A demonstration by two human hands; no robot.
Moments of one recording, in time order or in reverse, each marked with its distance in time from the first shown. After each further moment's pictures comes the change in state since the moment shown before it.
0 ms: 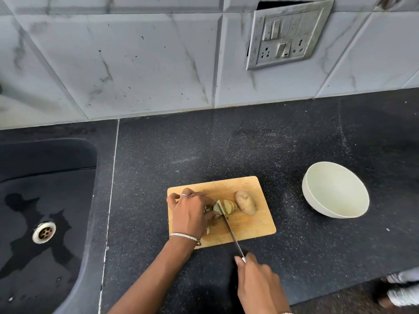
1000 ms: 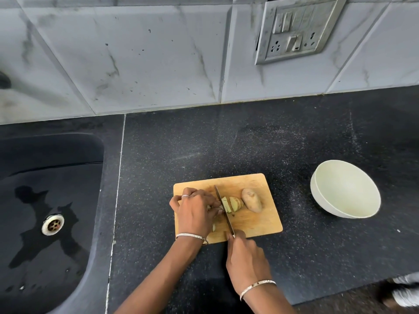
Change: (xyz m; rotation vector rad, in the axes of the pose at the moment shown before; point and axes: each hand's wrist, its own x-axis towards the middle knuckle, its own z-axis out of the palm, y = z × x) left_hand -0.006 -0.001 0.003 -0.161 0.018 -0.117; right_hand 0.037 -0.025 0.015 0.011 0.085 -0.083
